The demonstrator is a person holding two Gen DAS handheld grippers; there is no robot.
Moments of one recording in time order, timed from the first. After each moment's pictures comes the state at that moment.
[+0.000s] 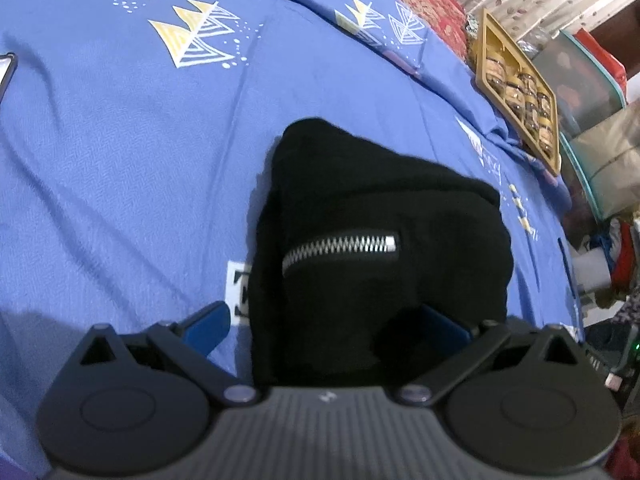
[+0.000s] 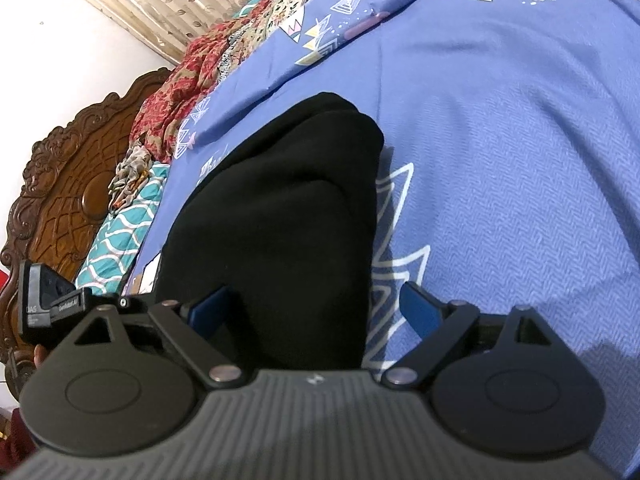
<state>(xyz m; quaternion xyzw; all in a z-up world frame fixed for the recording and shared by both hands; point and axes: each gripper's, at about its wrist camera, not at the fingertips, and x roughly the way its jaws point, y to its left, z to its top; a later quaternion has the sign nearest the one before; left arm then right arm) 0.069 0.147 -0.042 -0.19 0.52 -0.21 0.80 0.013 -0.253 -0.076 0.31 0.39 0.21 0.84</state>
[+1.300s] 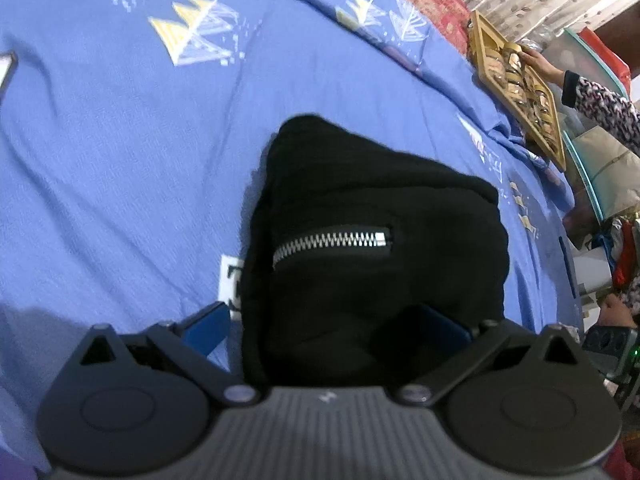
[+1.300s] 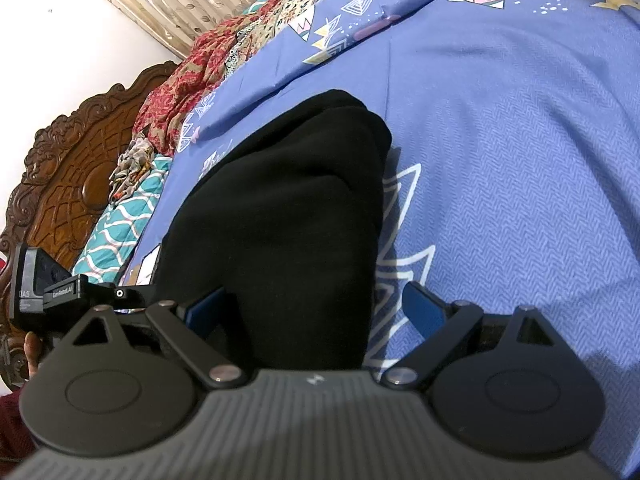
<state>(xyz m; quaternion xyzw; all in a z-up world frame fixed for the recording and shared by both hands) 0.068 0.145 -0.035 -0.19 0.53 -0.21 0.80 0.010 -0.252 -0.076 0.29 0.38 0.22 0.85</state>
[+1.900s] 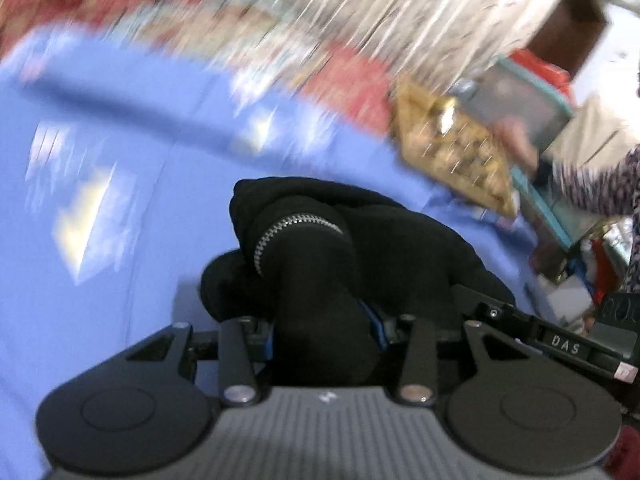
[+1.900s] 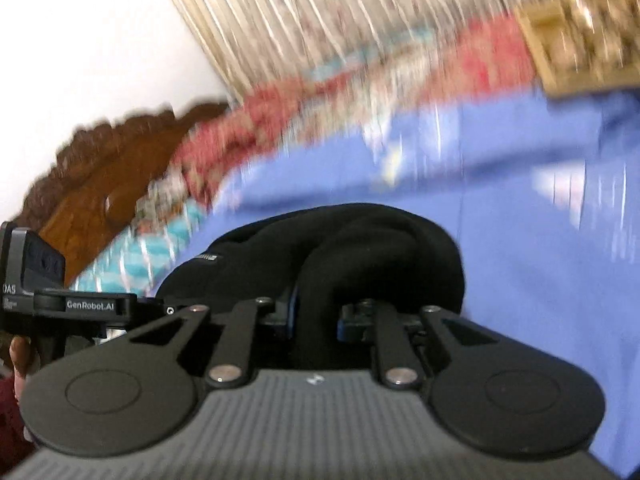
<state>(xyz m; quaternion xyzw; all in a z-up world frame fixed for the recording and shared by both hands) 0.115 0.075 0.078 -0.14 0.38 -0.25 0.88 0.077 -0.256 0.042 0.20 0.25 0.25 0.91</state>
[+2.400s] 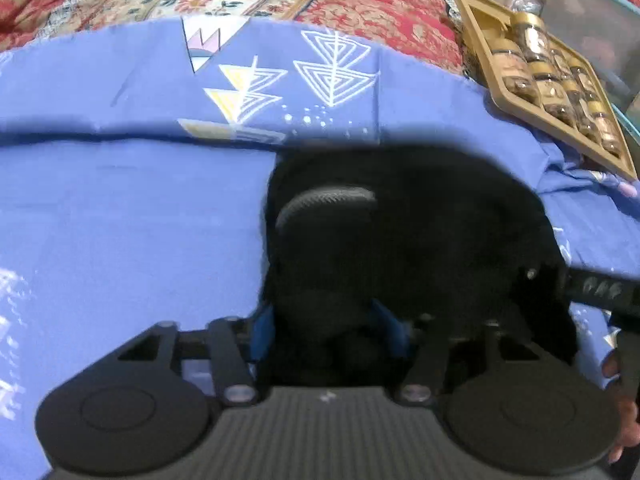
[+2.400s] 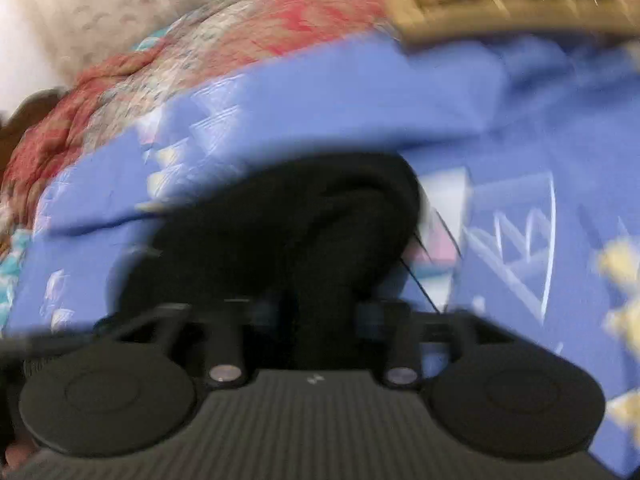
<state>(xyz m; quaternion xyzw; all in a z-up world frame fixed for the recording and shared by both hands) 0.286 -0.071 -0.036 -0.03 0.45 -0.16 0.88 0.268 -0.334 -0.061 0.22 0.37 0.05 0.90</state>
